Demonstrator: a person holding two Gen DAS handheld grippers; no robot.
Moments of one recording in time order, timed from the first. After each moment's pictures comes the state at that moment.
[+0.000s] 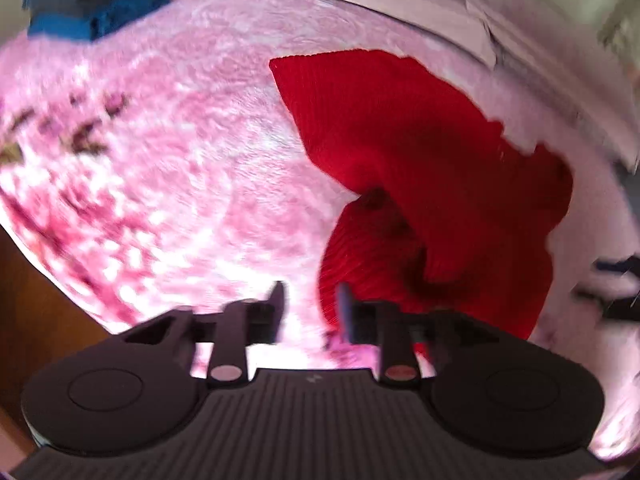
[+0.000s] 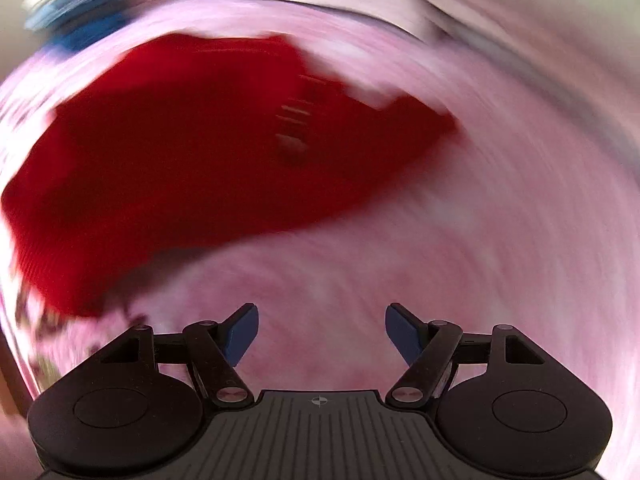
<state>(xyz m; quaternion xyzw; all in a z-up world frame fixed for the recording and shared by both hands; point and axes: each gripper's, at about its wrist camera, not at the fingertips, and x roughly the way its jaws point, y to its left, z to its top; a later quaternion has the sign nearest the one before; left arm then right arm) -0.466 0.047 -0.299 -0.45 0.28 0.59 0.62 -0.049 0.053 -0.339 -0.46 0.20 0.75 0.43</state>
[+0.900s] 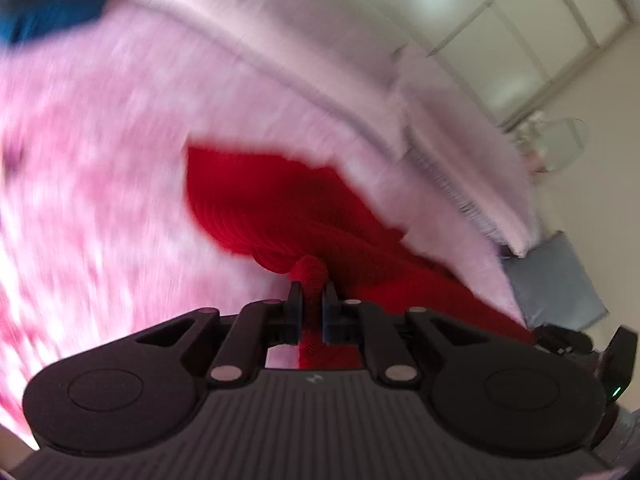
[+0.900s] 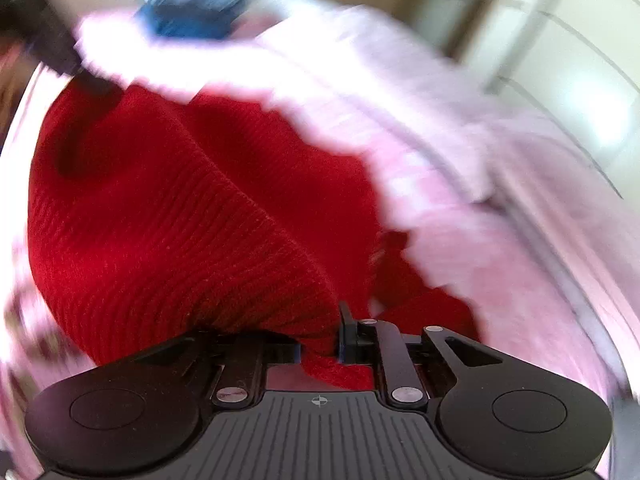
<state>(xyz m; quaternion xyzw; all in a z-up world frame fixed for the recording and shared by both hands) -0.509 0.121 -0.247 -0.46 0.12 0.48 0.74 -0.115 0.030 -0.287 -0.41 0.04 0.79 0.46</state>
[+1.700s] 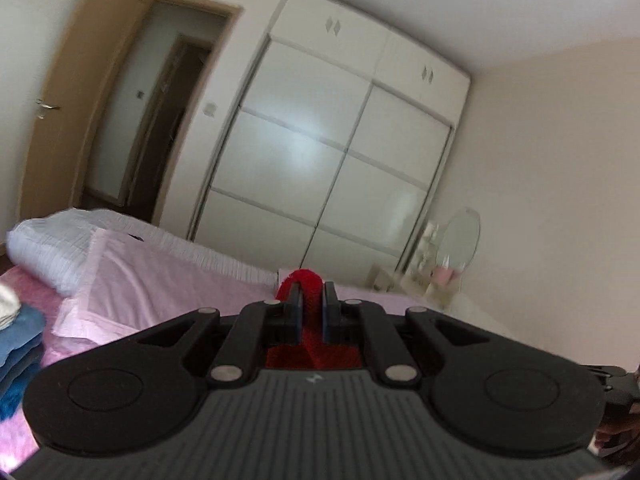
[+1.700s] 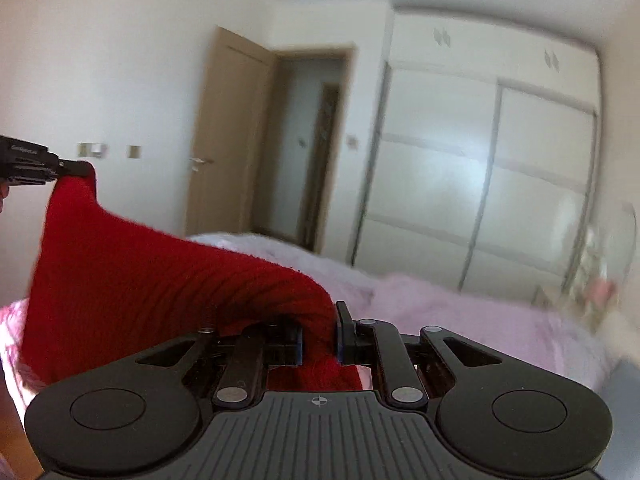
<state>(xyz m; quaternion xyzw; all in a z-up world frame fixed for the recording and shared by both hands) -0.522 0.169 0.063 -0.21 0.00 0.47 0.86 -0.124 -0.051 0.019 -0.15 0.06 0.77 0.61</state>
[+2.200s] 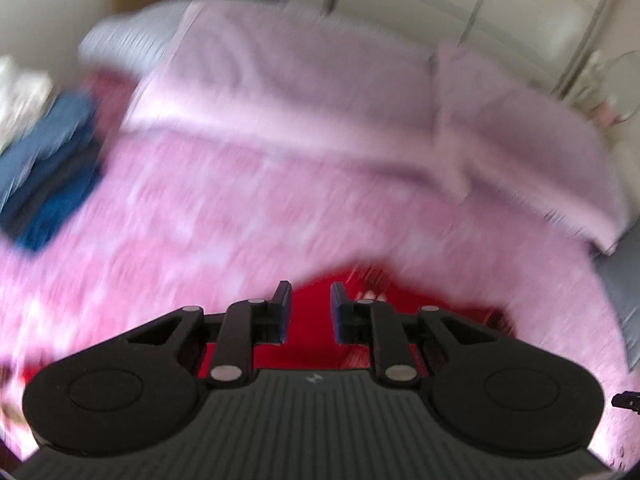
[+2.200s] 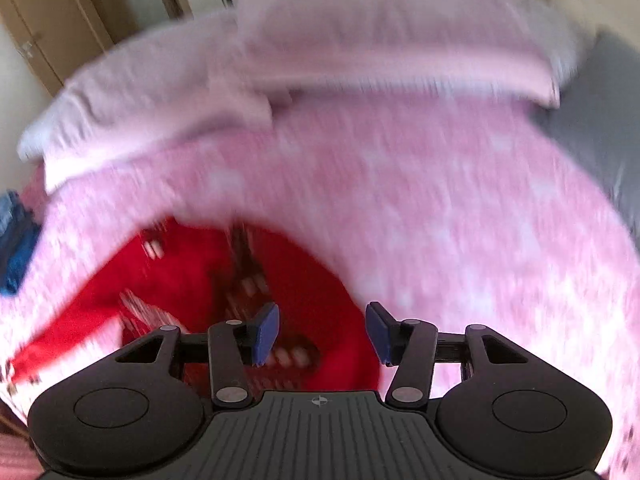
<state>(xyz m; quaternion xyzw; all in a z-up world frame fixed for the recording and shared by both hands) -0.437 0.268 -0.150 -0.39 0.28 0.58 0.66 0.008 0.105 -0.184 -0.30 0.45 0.58 0.61</state>
